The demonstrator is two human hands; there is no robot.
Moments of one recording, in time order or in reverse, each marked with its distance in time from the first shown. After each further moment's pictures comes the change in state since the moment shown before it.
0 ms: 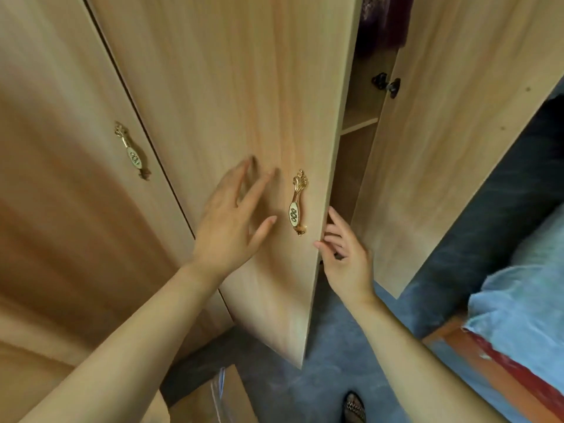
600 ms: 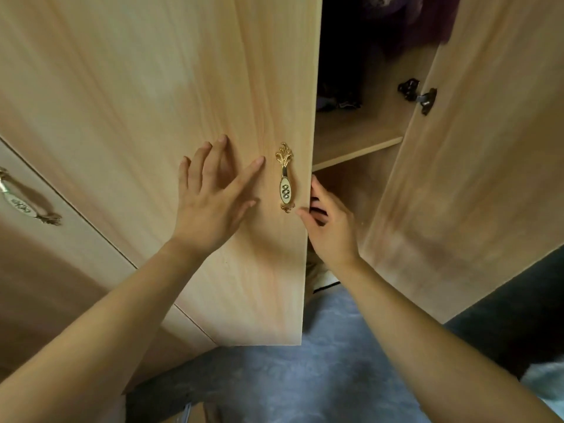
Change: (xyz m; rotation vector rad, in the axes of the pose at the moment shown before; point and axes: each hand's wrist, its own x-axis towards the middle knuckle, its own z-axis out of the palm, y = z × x) left_hand 0.173 -0.055 0.156 0.463 0.184 0.005; right_hand 0.255 0.118 0.003 0.002 -0.177 -0.146
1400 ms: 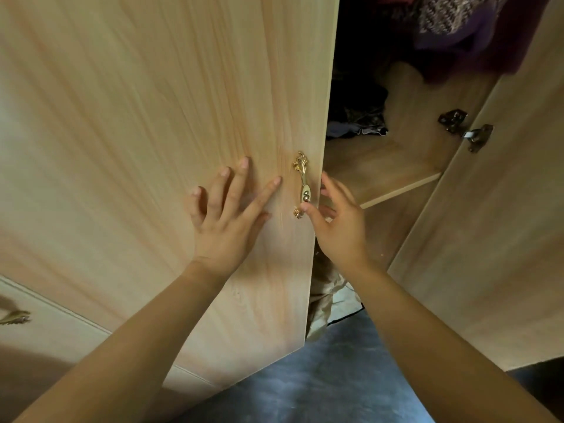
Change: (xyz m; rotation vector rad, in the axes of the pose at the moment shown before) left_hand 0.051 -0.060 0.110 0.305 0.209 -0.041; right_hand 0.139 0.023 0.070 -0.036 0.010 0.010
